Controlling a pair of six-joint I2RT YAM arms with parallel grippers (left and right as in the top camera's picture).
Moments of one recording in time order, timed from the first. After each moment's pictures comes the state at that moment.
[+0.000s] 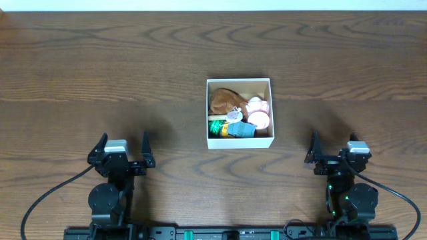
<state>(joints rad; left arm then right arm) -0.01 0.07 0.11 -0.16 -0.04 -0.01 -0.01 0.04 0.01 -0.07 -0.01 0.10</state>
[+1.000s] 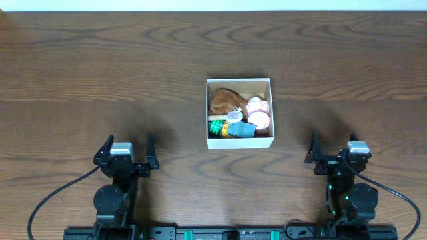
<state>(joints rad) -0.04 0.01 0.04 -0.14 -0.03 -0.02 -0.01 0.04 0.01 -0.07 -0.01 0.10</state>
